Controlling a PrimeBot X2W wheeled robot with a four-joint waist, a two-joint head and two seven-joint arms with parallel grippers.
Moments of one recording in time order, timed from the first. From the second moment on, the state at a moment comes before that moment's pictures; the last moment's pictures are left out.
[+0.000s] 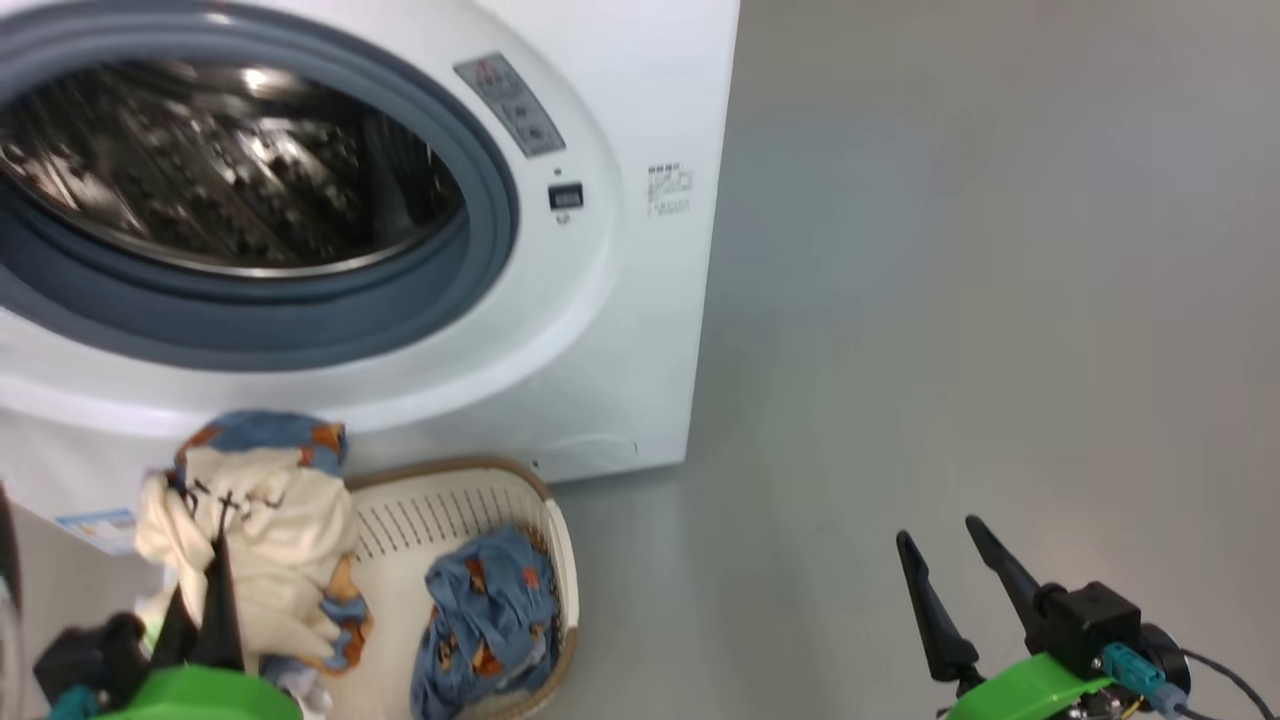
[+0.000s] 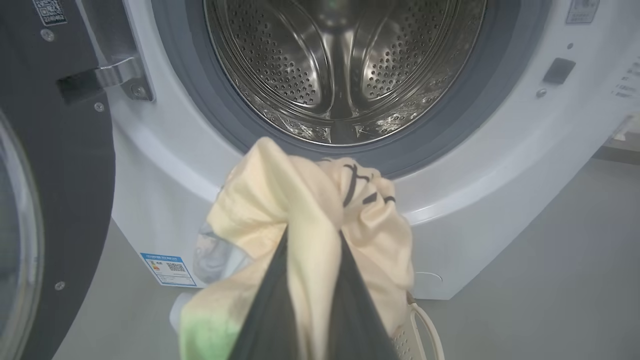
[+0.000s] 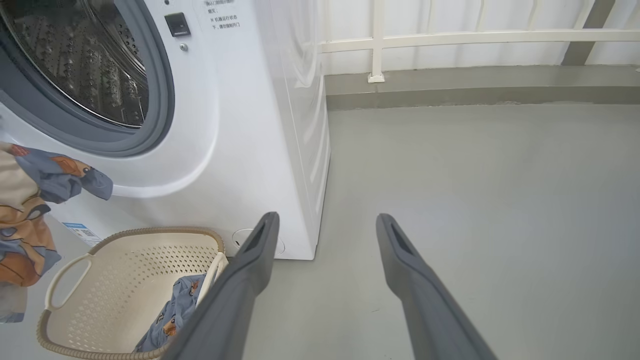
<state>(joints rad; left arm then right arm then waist) -0.12 0.09 0.10 0.35 -0.28 -0.04 -0.25 -0.05 -0.05 0.04 0.26 0.12 0.13 -0.25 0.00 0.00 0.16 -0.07</state>
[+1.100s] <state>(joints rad) 0.09 0.05 0.12 0.16 -0.23 -0.02 -0.25 0.02 -0.07 0.04 0.24 0.12 0.13 -0.25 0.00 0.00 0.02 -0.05</state>
